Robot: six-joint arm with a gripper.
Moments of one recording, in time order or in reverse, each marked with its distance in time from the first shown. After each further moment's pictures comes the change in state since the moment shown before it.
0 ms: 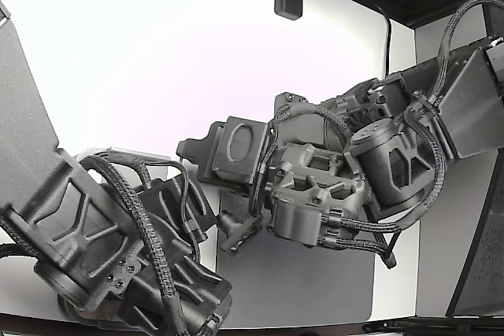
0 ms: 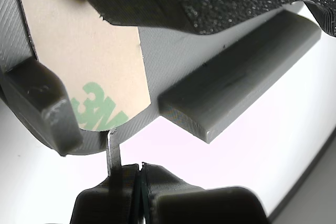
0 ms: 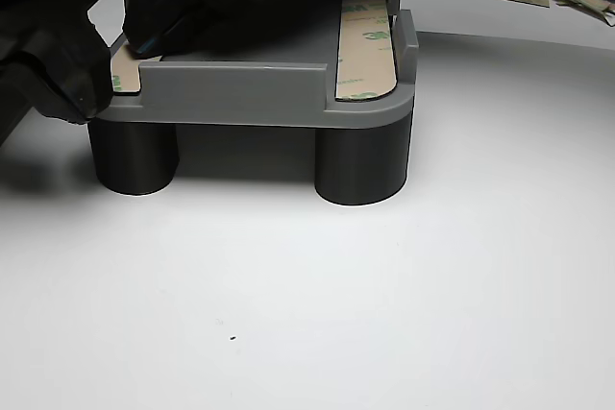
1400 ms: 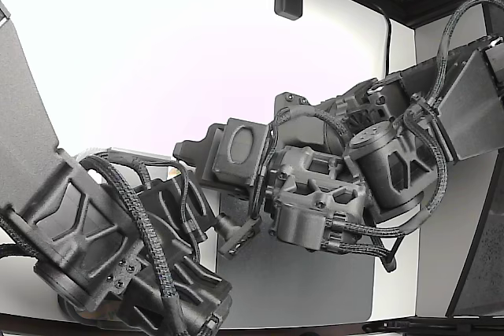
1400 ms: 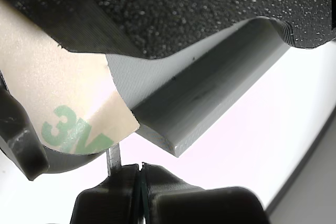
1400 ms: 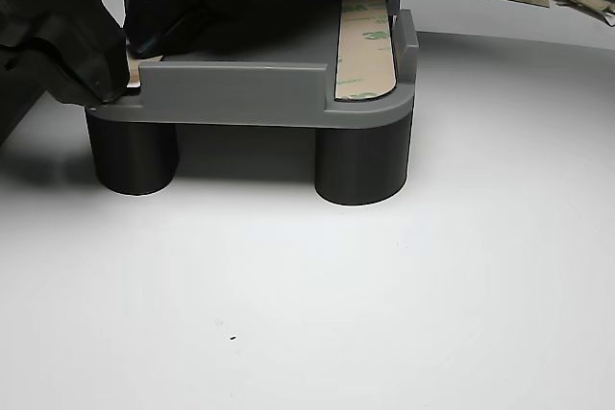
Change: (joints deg) arm 1.0 -0.8 -0.2 -2.6 1.8 1.0
